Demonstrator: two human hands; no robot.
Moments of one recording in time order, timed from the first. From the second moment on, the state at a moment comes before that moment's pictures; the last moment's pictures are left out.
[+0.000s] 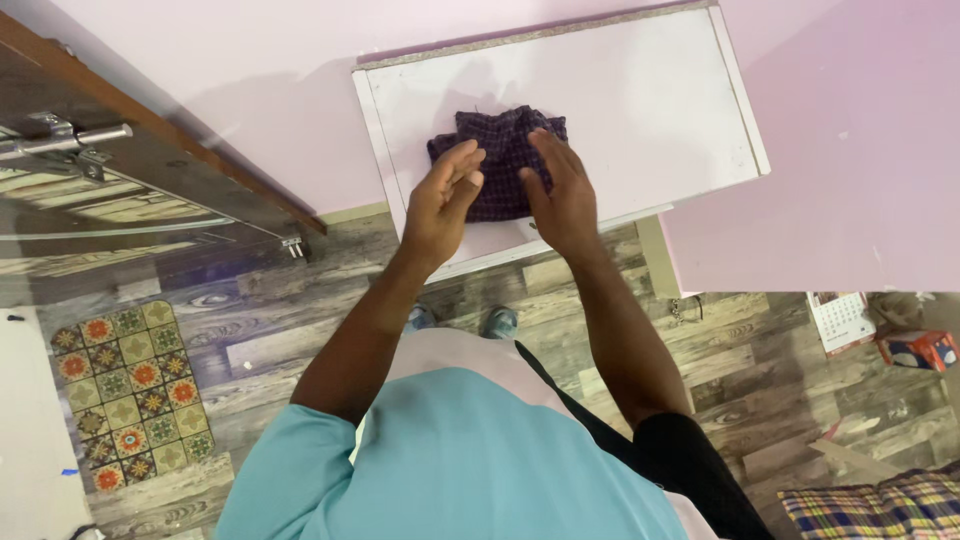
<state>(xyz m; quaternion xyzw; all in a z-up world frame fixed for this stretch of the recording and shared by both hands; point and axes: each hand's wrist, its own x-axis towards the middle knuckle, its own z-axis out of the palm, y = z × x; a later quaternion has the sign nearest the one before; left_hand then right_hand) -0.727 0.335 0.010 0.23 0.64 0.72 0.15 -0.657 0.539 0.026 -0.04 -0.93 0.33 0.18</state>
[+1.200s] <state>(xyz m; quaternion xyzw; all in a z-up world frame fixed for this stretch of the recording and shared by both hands) -0.766 0.611 -0.020 0.48 0.85 0.19 0.14 -0.707 0.782 -0.018 -0.02 -0.99 0.09 0.07</state>
